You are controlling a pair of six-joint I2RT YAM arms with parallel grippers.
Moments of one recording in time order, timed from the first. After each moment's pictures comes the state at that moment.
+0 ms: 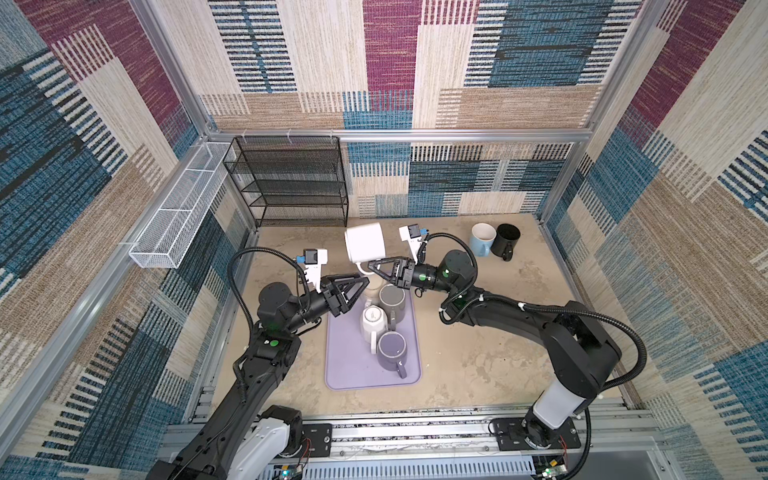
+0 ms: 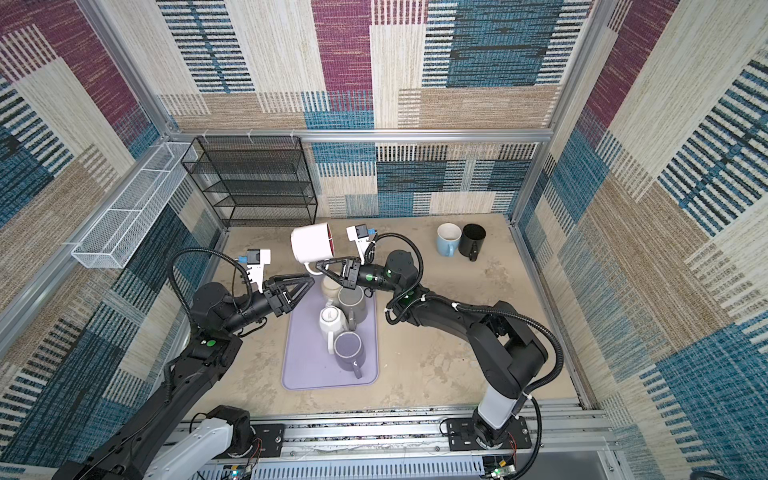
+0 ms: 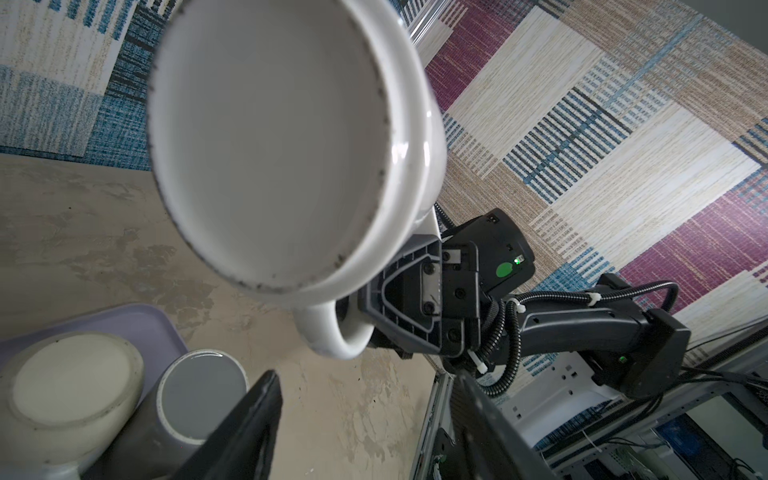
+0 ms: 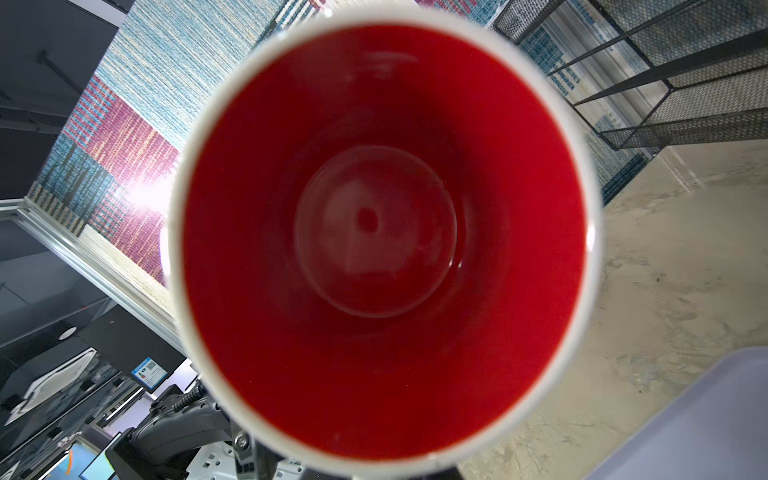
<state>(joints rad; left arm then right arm) -0.22 0.90 0.60 0.35 0.78 -0.71 0.69 1.68 1.04 0.88 -0.69 0.97</state>
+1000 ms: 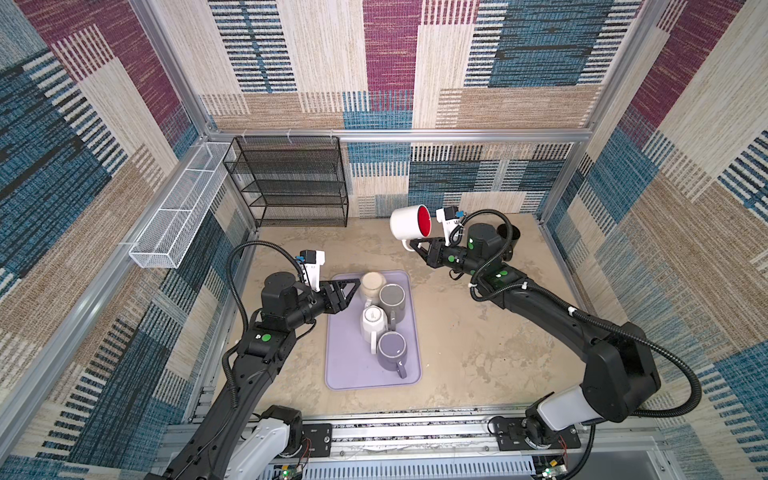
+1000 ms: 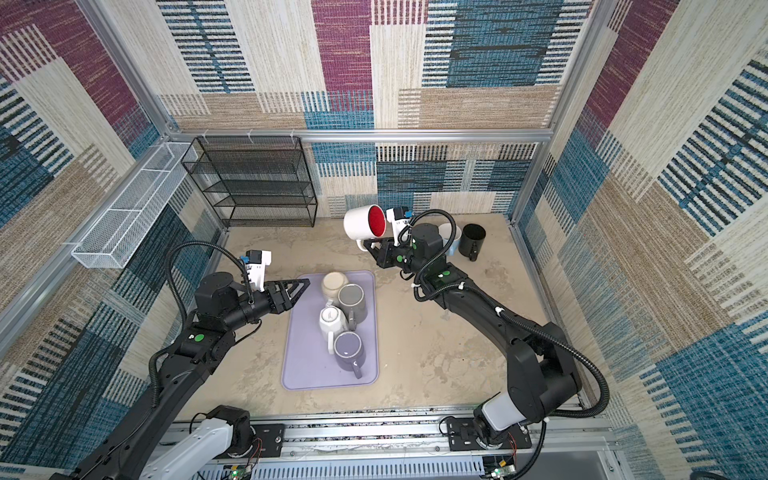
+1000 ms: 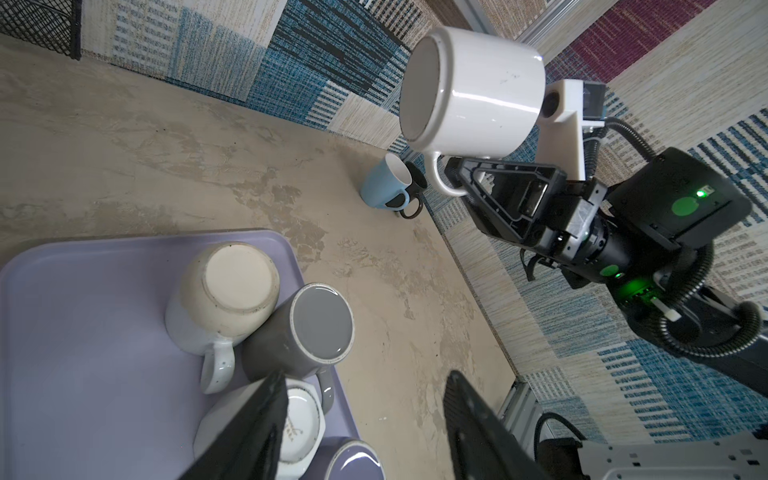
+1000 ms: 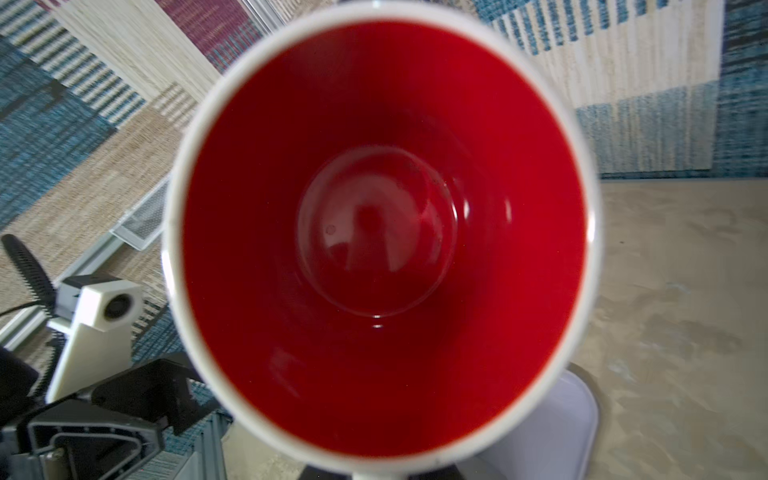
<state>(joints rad) -0.22 0.89 0.74 -0.16 0.54 -0.53 0.47 1.50 1.14 0.14 -0.43 0.51</state>
